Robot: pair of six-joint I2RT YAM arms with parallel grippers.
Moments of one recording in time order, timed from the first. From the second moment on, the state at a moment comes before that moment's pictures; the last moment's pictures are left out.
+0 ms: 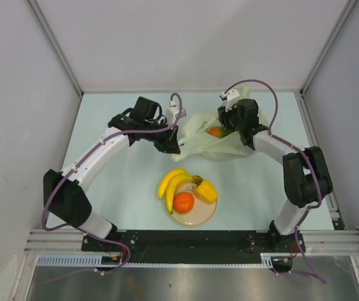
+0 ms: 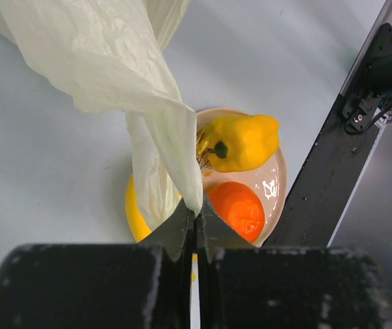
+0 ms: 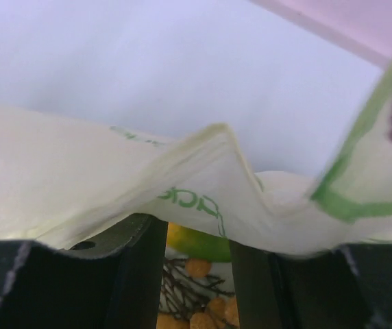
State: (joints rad) left arm -0.51 1.52 1.39 -0.76 0.62 0.11; right arm 0.33 1.72 1.11 0.20 -0.12 -0.15
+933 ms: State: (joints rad) left arm -0.50 1.54 1.39 -0.79 0.63 0.11; right arm 0.39 1.60 0.94 0.11 -0.14 -0.15
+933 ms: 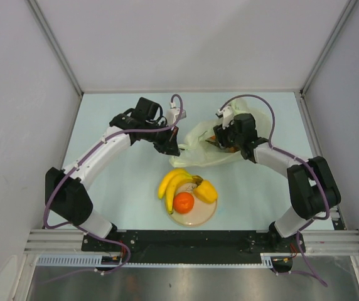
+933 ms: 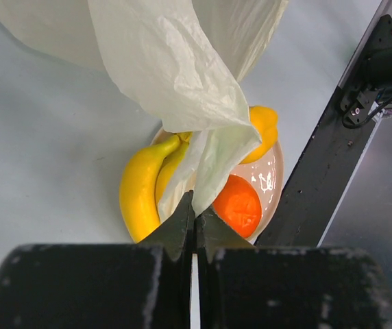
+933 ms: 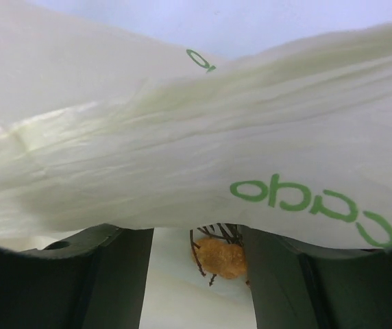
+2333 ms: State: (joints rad) left arm -0.50 1.62 1.52 -0.79 0.60 0.12; right arm 0.26 2.05 1.59 -0.63 -0.48 -0.82
